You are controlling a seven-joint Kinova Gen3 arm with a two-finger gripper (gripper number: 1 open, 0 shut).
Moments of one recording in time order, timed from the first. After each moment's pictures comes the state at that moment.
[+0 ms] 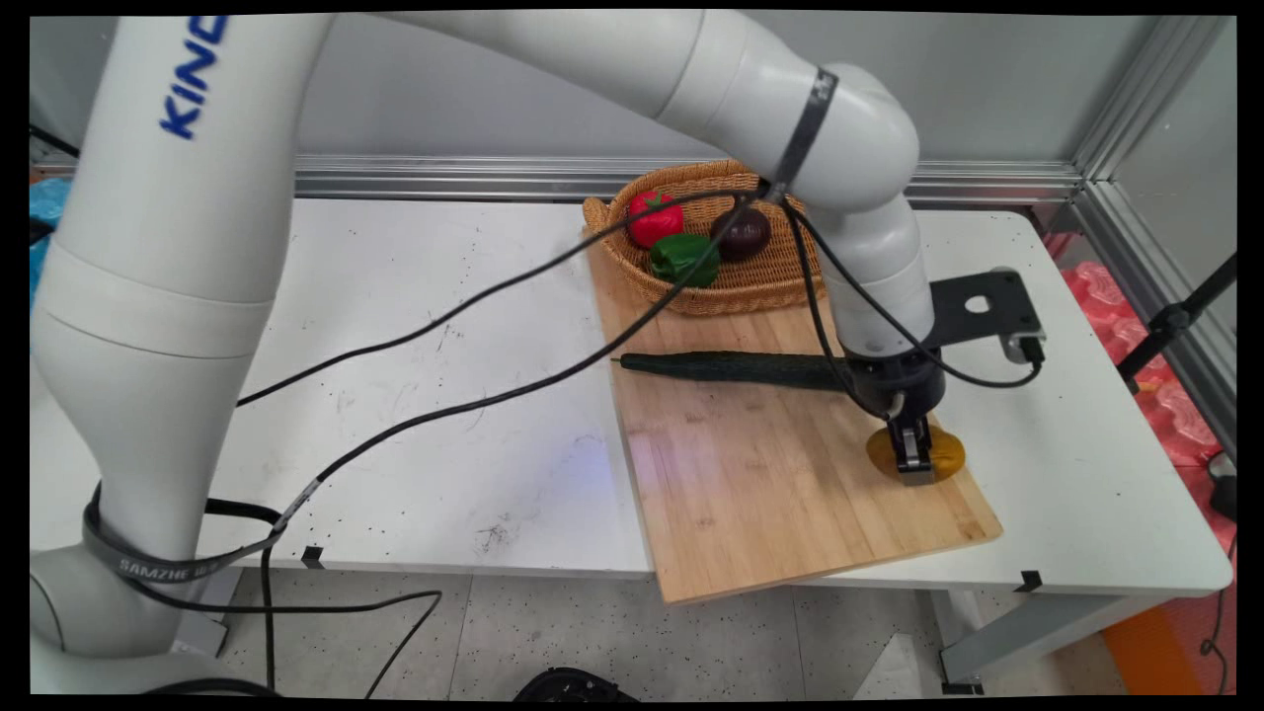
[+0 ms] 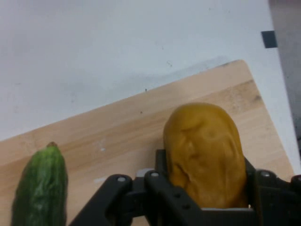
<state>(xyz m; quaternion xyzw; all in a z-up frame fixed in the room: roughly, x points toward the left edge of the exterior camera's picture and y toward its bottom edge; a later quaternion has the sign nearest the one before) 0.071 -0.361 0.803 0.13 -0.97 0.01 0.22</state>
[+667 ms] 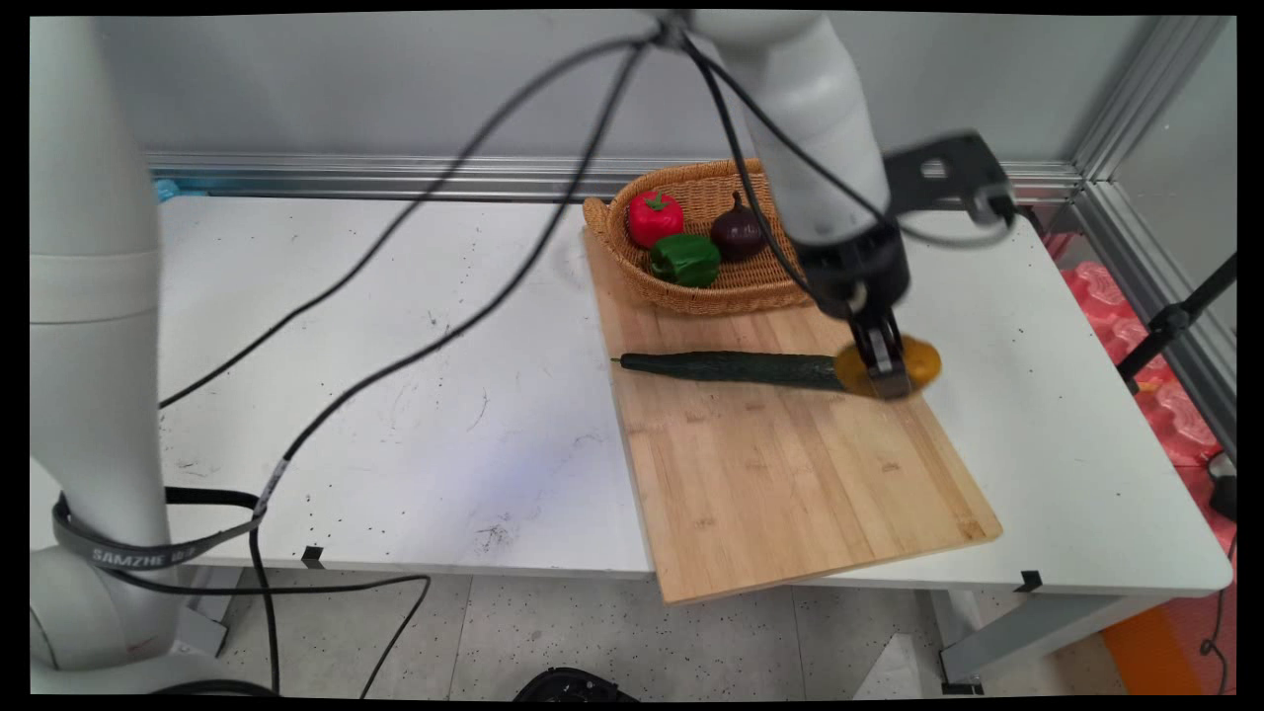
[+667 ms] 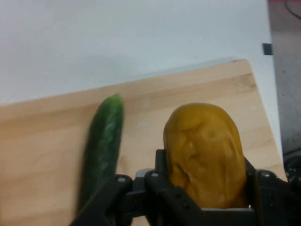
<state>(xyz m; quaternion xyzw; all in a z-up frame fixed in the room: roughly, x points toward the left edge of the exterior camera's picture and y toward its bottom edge) 0.142 -0.352 0.902 0.19 -0.95 0.03 0.24</state>
